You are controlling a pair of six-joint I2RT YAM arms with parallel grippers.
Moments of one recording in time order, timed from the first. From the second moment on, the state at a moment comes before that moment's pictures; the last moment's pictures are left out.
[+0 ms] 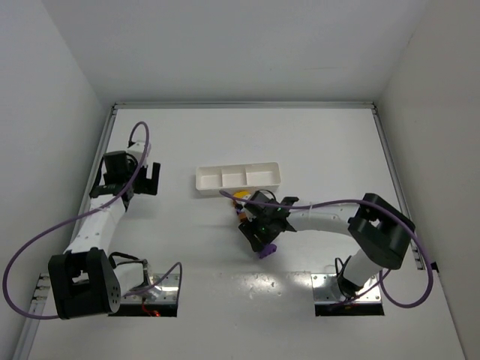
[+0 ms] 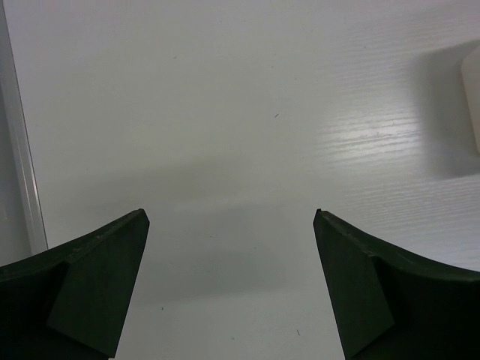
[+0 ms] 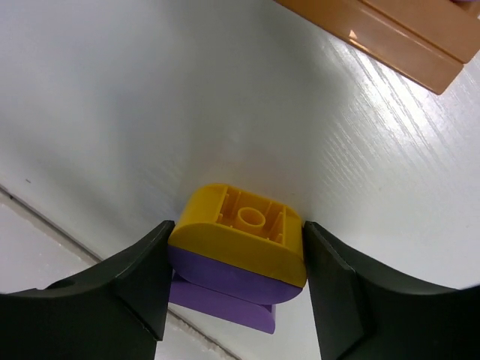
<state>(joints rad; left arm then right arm) 0.16 1.13 0.71 -0.27 0.09 0.28 0.95 1.61 0.77 -0.37 -0.07 0.20</state>
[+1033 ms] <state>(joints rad) -0.03 0.87 0.73 -0.31 0.80 0.12 0.48 1.64 1.25 -0.37 0.01 0.56</state>
